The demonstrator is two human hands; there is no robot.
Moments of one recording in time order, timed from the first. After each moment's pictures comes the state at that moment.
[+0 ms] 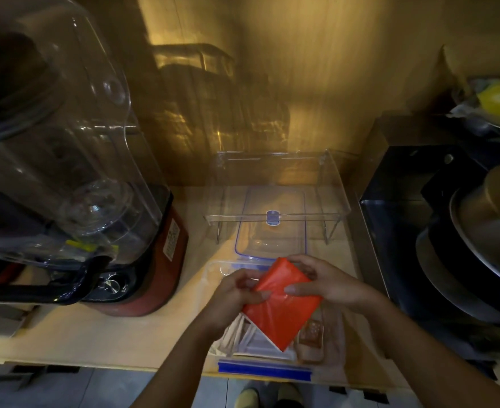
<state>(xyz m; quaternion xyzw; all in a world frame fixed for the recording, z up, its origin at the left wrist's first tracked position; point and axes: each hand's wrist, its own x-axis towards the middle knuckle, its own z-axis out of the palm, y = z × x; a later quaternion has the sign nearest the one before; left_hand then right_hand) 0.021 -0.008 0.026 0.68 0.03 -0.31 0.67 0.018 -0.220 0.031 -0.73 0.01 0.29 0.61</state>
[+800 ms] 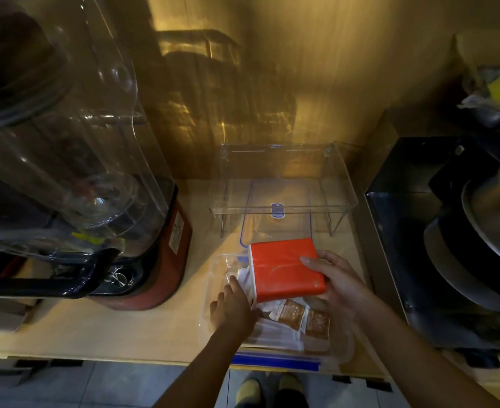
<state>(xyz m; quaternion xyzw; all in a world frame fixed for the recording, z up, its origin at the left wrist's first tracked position) 0.006 -0.011 -0.048 0.95 0.05 -0.24 0.17 0.001 -0.205 0.017 -0.55 0.25 0.18 0.78</state>
